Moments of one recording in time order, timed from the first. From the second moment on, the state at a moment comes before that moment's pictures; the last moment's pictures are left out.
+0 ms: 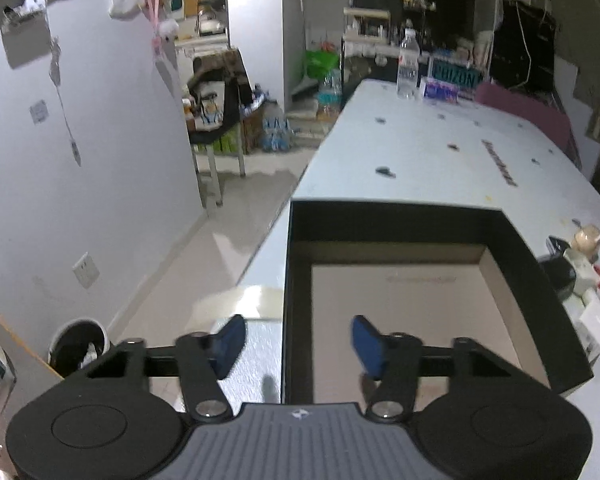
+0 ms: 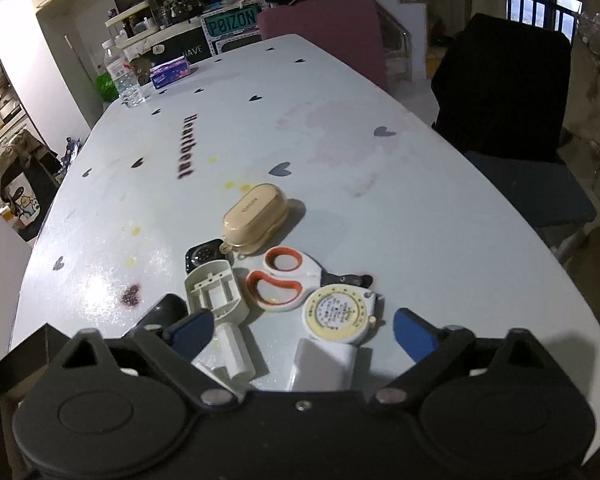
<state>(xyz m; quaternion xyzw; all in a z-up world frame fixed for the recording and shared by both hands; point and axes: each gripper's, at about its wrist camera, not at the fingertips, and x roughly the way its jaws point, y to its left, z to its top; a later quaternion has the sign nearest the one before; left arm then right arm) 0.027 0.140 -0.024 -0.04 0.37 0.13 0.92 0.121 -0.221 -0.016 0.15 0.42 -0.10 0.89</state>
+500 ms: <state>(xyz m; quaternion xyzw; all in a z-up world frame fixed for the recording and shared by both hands) 0.027 0.140 -0.038 -0.02 0.40 0.15 0.90 0.125 -0.230 -0.052 0.18 0.49 -0.09 0.85</state>
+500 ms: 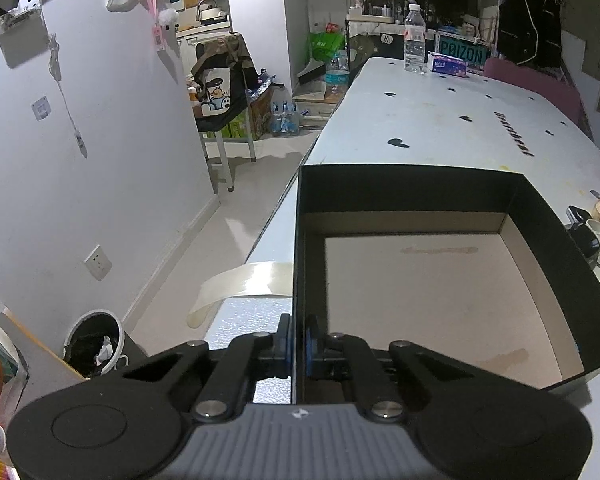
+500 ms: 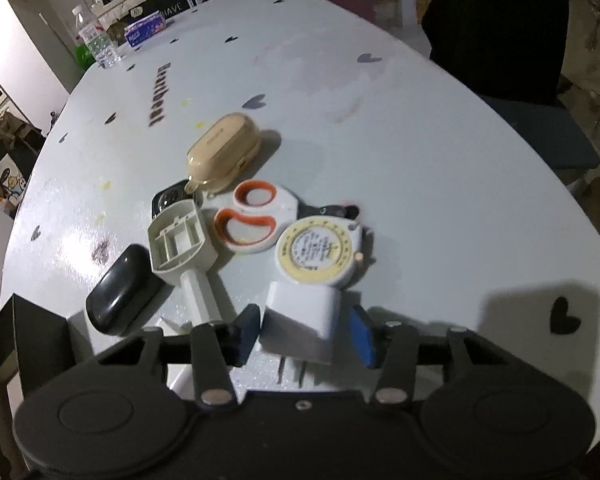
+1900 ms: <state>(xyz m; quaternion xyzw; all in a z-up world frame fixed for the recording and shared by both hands) 0.029 0.141 -0.035 -0.04 0.41 0.14 0.90 0.107 -0.041 0.031 0.02 0.42 0.18 0.89</state>
